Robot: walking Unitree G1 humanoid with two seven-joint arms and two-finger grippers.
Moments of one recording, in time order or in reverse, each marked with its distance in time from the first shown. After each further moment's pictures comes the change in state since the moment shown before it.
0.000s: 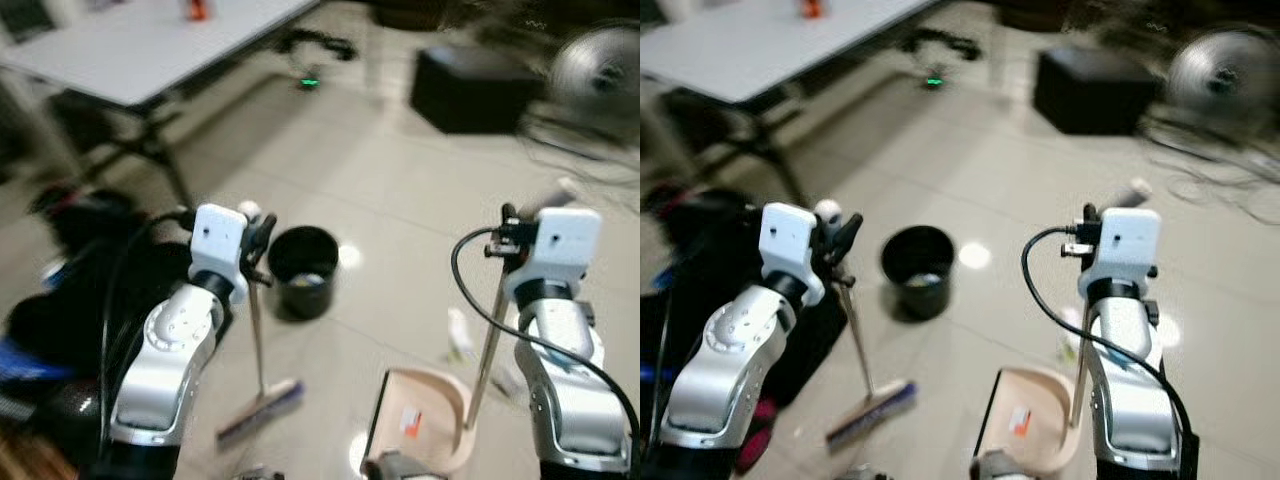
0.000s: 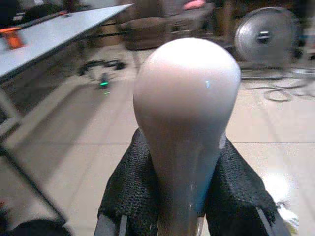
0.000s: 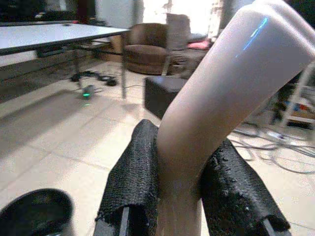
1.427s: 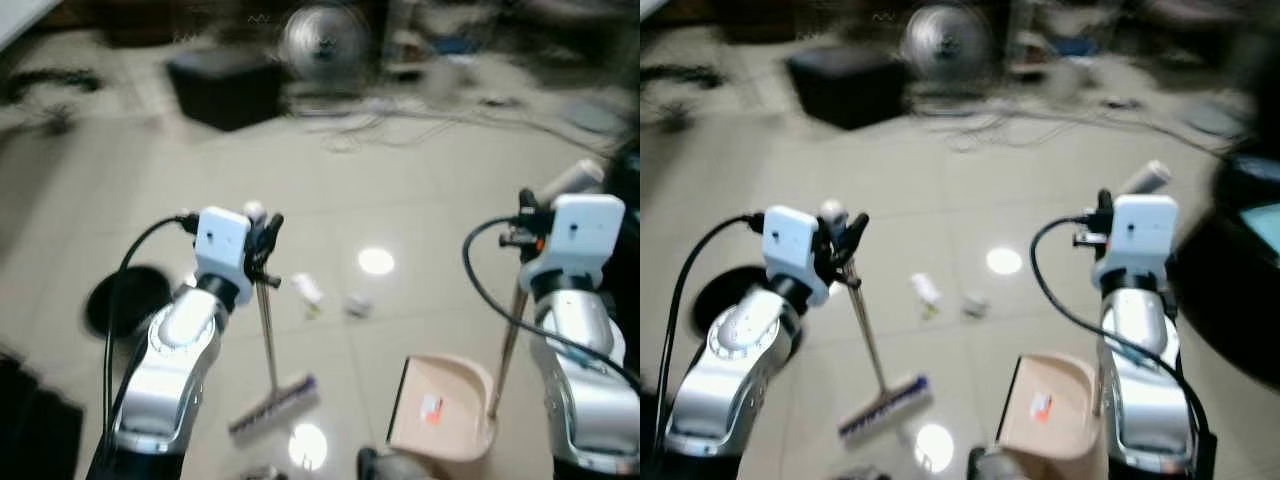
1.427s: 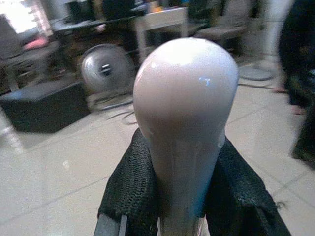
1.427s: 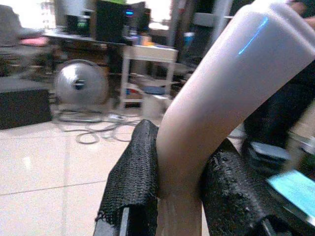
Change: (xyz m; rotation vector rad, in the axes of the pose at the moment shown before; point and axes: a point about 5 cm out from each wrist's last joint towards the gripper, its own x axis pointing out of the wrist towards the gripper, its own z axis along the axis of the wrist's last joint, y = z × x) left arm -0.002 -0.004 0.004 -0.015 -0.055 -0.005; right arm 0.000 -0.010 0.017 -0.060 -0.051 -0.031
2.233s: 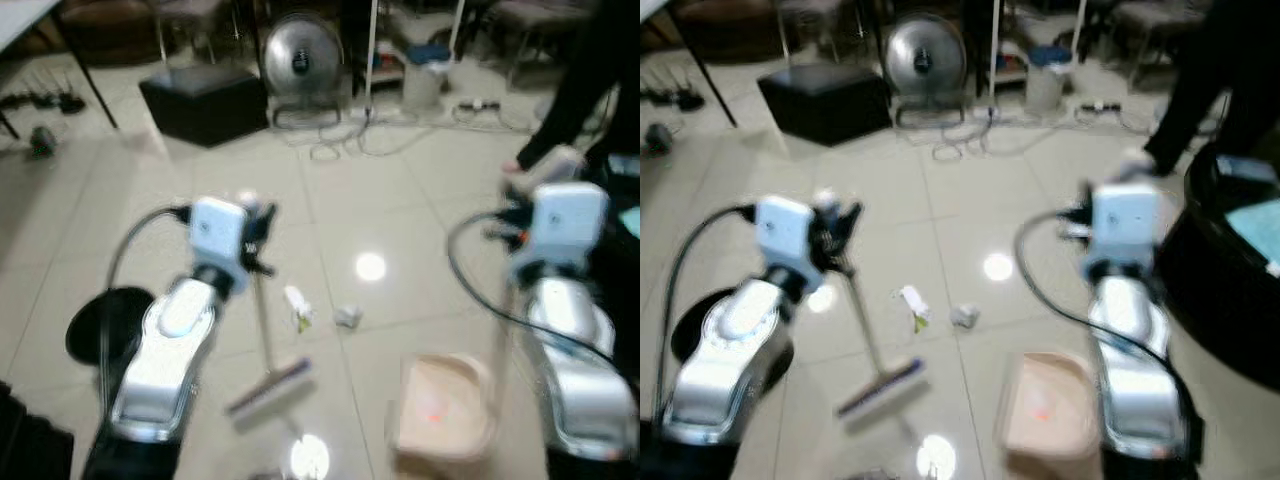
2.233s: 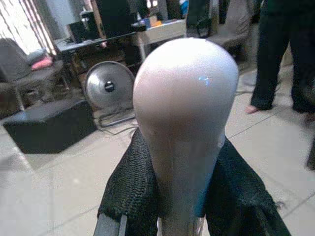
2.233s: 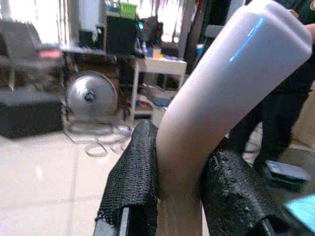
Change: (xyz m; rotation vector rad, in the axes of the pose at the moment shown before) left arm 0.004 0.011 0.003 0.030 -0.023 0.039; right arm 0.008 0.017 0.009 0.008 -0.058 0.086
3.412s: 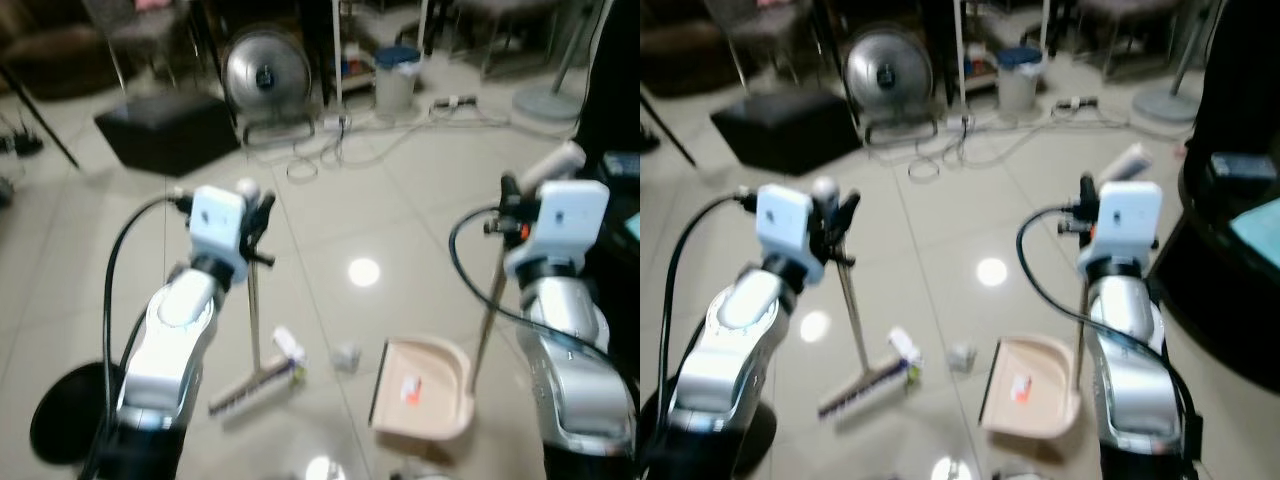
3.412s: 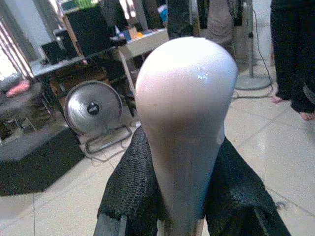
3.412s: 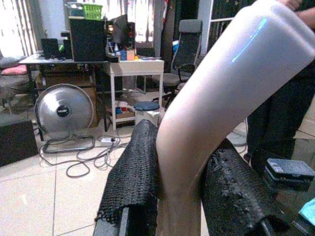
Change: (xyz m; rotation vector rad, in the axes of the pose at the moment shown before) left arm 0.013 -0.005 0.008 0.000 -0.034 0.000; right arm 0.001 -0.011 -0.006 0.014 0.002 -0.044
